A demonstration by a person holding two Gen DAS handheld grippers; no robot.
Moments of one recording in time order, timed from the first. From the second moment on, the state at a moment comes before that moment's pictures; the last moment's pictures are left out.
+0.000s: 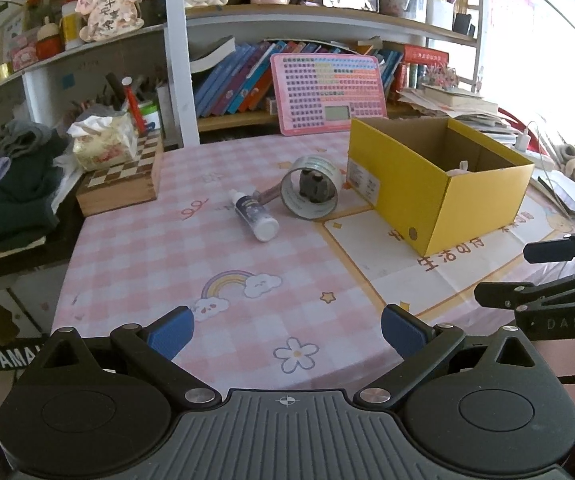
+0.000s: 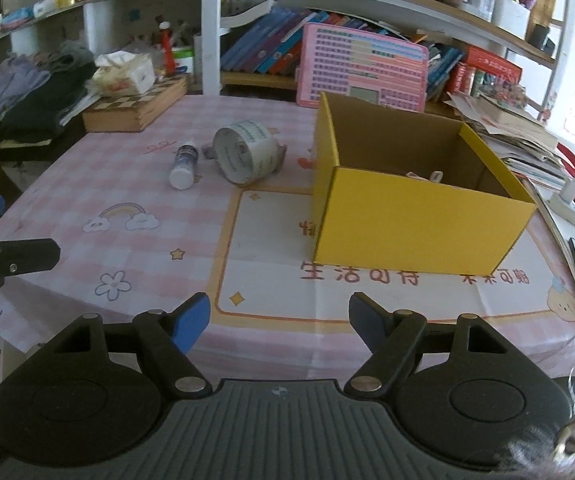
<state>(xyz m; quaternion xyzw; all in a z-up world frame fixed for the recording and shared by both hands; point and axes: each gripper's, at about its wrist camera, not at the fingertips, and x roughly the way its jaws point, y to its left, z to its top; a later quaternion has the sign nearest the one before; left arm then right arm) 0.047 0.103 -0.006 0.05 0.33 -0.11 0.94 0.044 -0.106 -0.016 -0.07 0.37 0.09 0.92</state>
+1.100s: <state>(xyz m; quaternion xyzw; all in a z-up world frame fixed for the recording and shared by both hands) 0.139 0.105 -0.024 0.05 0.34 -0.08 0.94 0.152 -0.052 -0.003 -0.15 0.34 0.17 0.91</state>
